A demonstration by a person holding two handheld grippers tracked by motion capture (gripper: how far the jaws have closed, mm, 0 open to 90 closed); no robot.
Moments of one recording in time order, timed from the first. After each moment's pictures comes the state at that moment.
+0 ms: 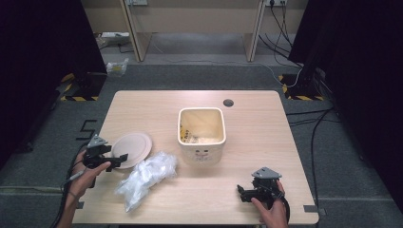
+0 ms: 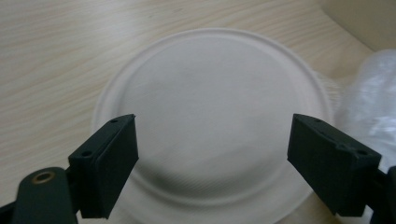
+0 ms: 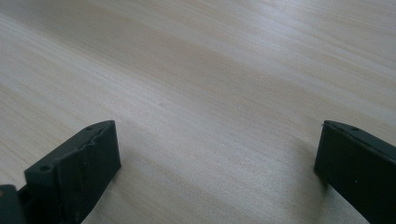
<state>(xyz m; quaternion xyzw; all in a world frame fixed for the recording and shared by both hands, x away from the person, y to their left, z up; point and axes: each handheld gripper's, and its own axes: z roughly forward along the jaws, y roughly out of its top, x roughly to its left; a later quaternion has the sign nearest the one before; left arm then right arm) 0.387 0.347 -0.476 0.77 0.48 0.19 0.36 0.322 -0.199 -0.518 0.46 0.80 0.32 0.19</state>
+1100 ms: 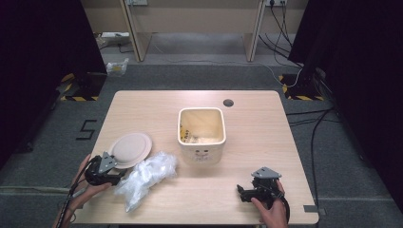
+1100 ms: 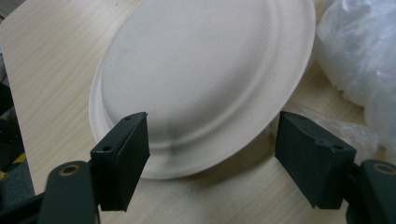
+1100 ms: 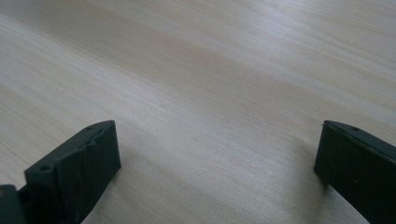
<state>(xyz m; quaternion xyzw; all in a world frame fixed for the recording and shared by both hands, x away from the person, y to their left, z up) 0.354 0.341 -0.504 0.86 0.34 0.29 0.26 0.323 -0.199 -0.518 0.46 0.80 0.32 0.19</state>
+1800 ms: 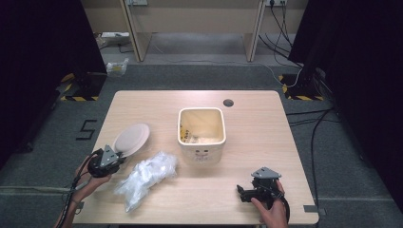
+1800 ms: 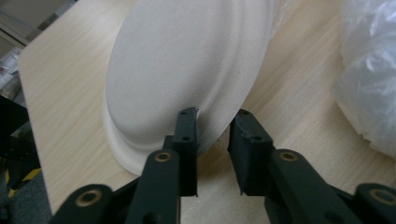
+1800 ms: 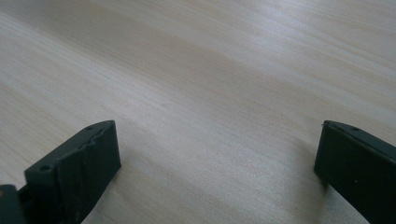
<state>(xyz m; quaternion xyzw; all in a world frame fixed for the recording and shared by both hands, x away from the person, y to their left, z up) 0.367 0.340 -0.489 0.85 0.33 0.32 0.28 0.323 -0.199 -0.518 0.46 0.81 0.32 0.19</state>
